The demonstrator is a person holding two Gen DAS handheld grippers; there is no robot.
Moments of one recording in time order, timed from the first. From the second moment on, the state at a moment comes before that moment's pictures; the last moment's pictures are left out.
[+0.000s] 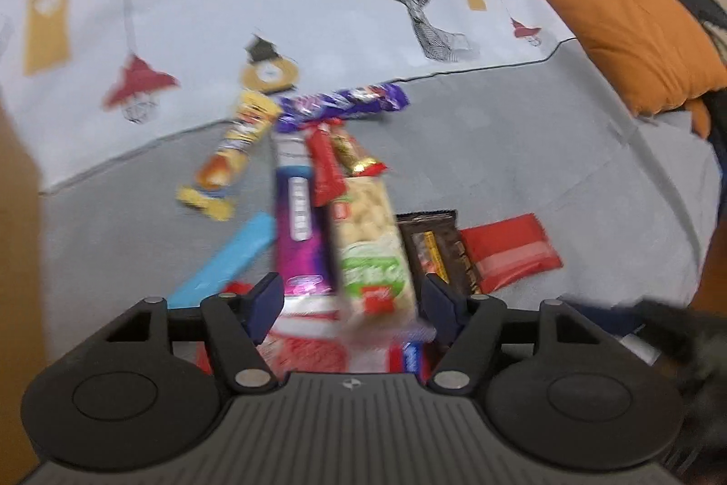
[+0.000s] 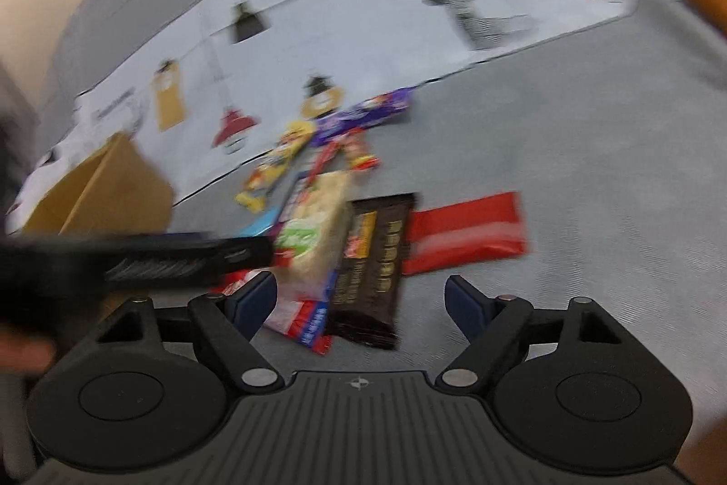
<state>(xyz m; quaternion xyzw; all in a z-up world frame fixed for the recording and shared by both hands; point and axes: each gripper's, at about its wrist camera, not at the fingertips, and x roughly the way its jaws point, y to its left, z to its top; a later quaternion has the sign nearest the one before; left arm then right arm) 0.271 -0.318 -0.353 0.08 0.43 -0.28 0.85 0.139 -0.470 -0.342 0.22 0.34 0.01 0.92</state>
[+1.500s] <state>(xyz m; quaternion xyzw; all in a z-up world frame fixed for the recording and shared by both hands) 0.219 -0.222 -0.344 0.04 0.47 -0.20 0.86 0.172 -0.421 -0.324 0.07 0.34 -0.08 0.93</state>
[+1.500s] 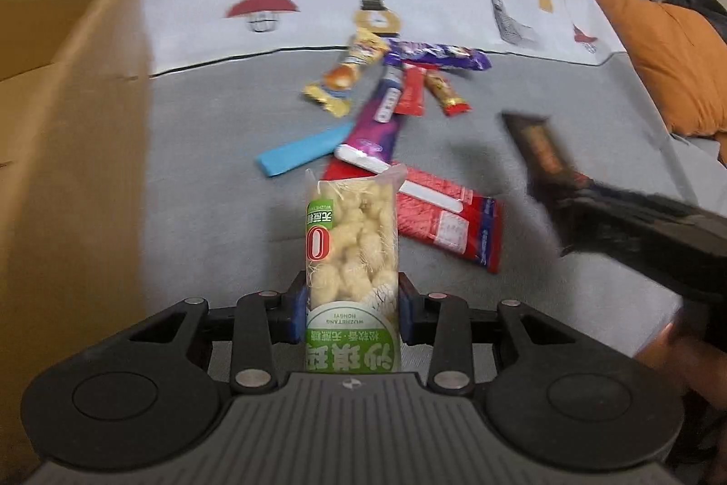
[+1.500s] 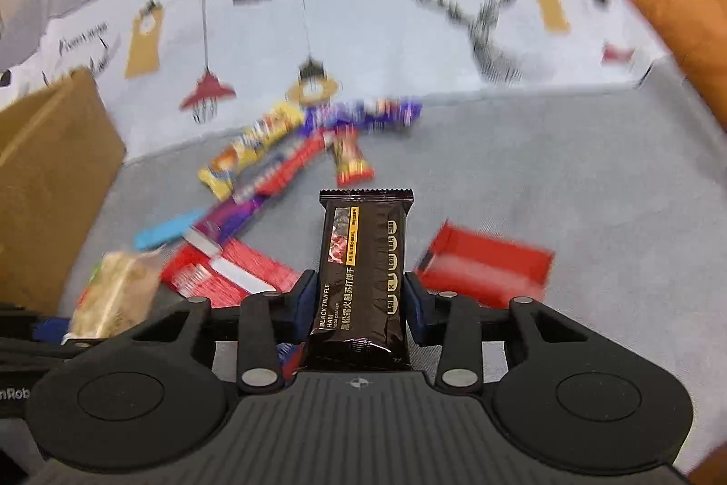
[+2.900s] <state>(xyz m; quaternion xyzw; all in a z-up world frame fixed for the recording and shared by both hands) 0.110 0.034 -0.116 -0.11 0.24 -0.10 0.96 0.061 -0.169 -0.082 0.00 0.15 0.16 0.98</state>
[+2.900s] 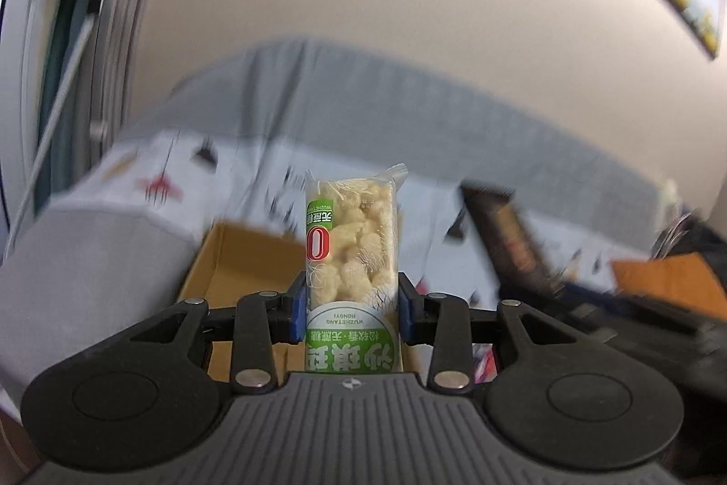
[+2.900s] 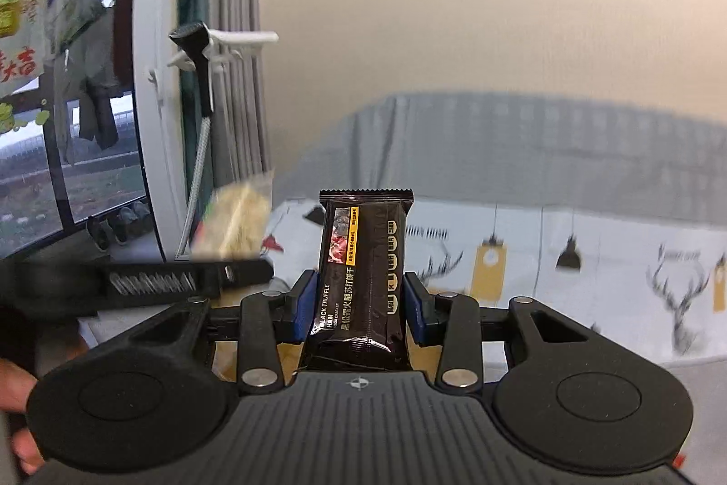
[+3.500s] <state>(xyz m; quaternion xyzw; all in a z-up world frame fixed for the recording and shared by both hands) 0.237 0.074 -0.250 -0.16 0.37 -0.05 0.91 0.210 -0.128 -0.186 0.02 0.33 0.17 0.93</state>
